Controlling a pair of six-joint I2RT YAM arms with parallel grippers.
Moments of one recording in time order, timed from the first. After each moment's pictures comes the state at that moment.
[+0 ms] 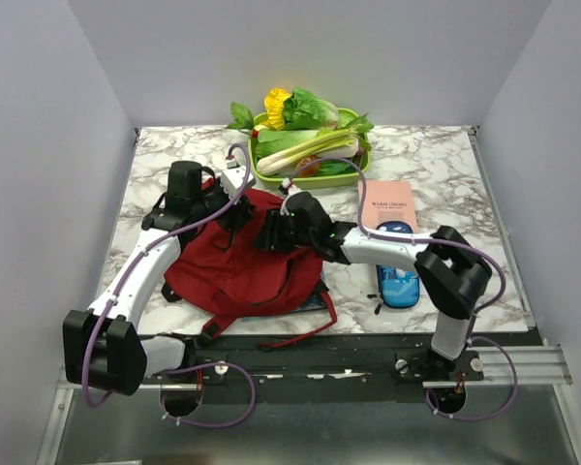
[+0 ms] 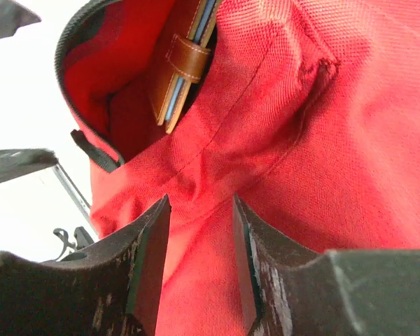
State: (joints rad) left arm -0.21 1.23 0.97 -0.34 0.63 0.43; right arm 0.90 1.88 1.20 0.16 -0.13 0.74
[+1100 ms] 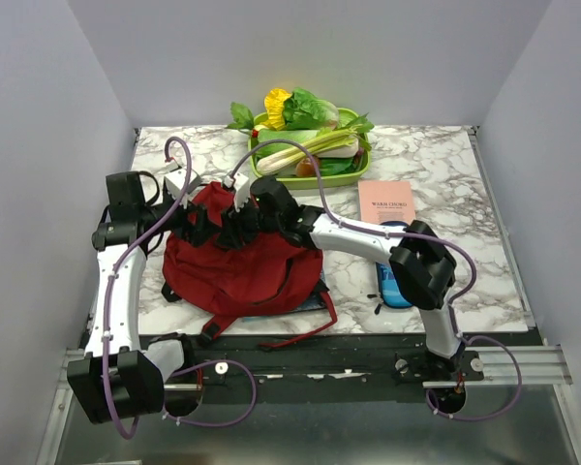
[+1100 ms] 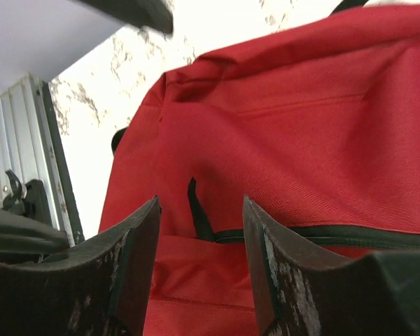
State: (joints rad) left arm 0.17 1.08 1.00 -0.66 0.87 0.50; right arm 0.97 2.02 1.57 0.05 -0.31 0.20
